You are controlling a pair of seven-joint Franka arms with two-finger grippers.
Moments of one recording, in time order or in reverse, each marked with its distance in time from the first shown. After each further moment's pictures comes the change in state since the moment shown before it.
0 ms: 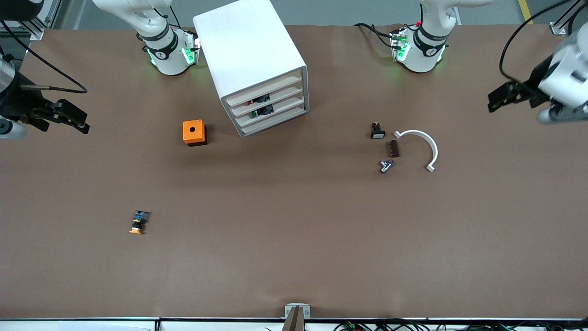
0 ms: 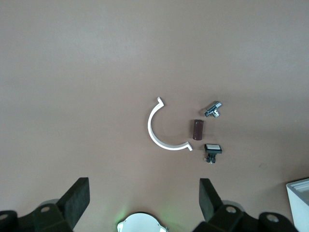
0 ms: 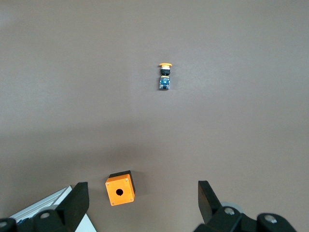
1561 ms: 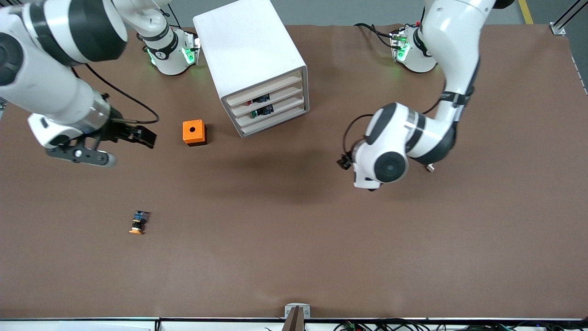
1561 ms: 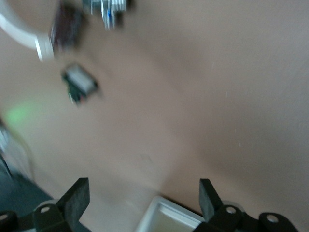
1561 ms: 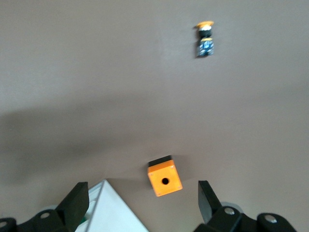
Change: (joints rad) left arm -0.423 0.595 -0.034 0.089 -0.332 0.194 -1.148; right arm 0.185 0.154 0.016 -0.008 0.051 0.022 0.329
